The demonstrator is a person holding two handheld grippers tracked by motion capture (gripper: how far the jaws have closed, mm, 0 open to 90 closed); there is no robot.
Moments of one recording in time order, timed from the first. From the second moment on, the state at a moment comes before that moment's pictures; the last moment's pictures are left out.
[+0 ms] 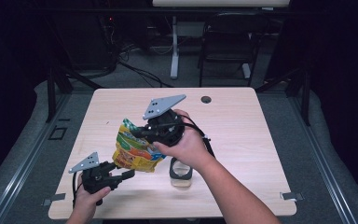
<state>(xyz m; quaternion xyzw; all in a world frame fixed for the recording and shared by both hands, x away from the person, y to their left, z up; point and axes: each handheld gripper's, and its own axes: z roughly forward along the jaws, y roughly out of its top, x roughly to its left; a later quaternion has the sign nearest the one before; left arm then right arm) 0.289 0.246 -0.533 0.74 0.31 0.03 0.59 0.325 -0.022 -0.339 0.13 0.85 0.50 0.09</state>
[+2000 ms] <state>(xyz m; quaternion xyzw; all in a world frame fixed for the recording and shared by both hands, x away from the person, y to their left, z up) 0.280 0.271 -0.529 0.74 0.33 0.06 0.58 0.335 -0.053 -0.403 0.17 0.86 0.48 0.08</state>
